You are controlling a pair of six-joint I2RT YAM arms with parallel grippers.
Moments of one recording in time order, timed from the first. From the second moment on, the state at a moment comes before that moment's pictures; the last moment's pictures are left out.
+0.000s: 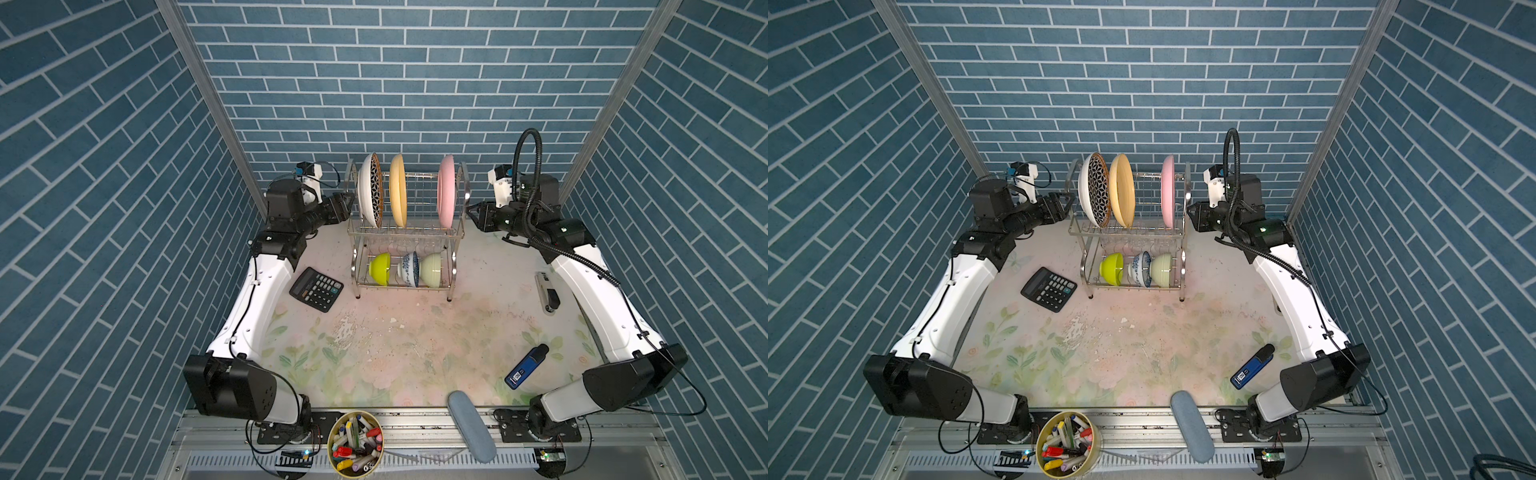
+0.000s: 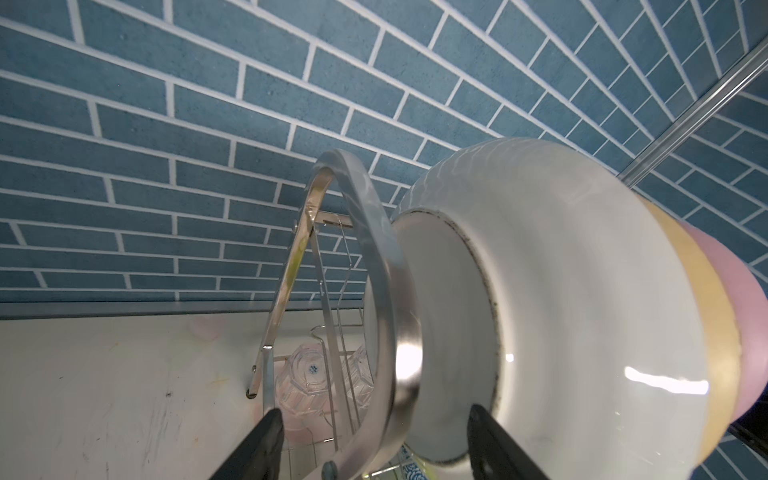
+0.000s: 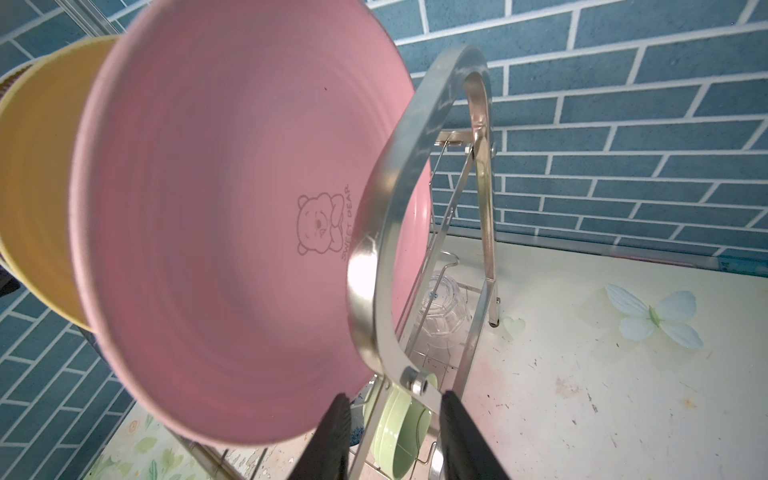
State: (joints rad) left arm -0.12 1.46 1.52 -0.31 0.39 -0.37; right arm 0.38 1.50 1.72 -0.67 -0.24 0.21
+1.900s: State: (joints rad) left arm -0.23 1.53 1.63 -0.39 0.20 -0.25; right arm 0.38 1.77 2.12 -0.79 -0.24 0.24
